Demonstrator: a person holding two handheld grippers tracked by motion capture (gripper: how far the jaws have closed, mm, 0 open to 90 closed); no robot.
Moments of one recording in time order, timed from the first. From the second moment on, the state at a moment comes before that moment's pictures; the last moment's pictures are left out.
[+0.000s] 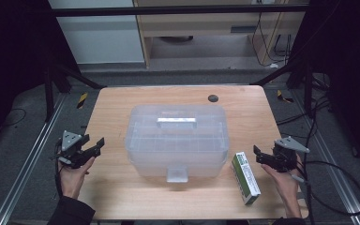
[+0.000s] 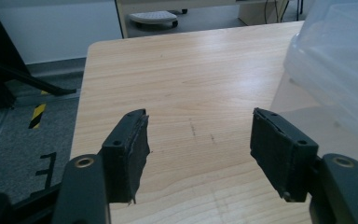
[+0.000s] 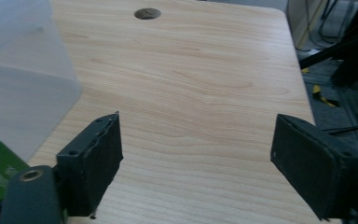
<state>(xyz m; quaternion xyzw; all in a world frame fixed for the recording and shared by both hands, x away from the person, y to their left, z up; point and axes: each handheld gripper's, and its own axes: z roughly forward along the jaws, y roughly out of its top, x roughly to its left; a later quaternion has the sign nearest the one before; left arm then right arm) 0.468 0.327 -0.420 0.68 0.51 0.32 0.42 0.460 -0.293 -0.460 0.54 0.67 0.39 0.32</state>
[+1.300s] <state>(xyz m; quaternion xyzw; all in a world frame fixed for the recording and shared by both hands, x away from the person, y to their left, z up) 0.498 0.304 -0.331 0.75 0.40 0.28 0.44 0.464 -0.290 -0.470 0.51 0.71 0.37 0.30</state>
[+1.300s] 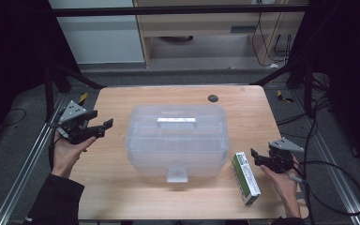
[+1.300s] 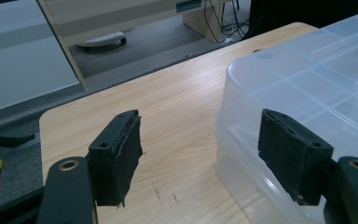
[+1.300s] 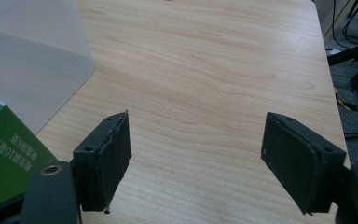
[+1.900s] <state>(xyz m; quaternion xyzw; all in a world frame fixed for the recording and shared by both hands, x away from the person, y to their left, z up) 0.498 0.281 -0.286 0.81 0.32 0.28 0.41 0.464 -0.290 -0.474 0.51 0.72 0.37 0.30</state>
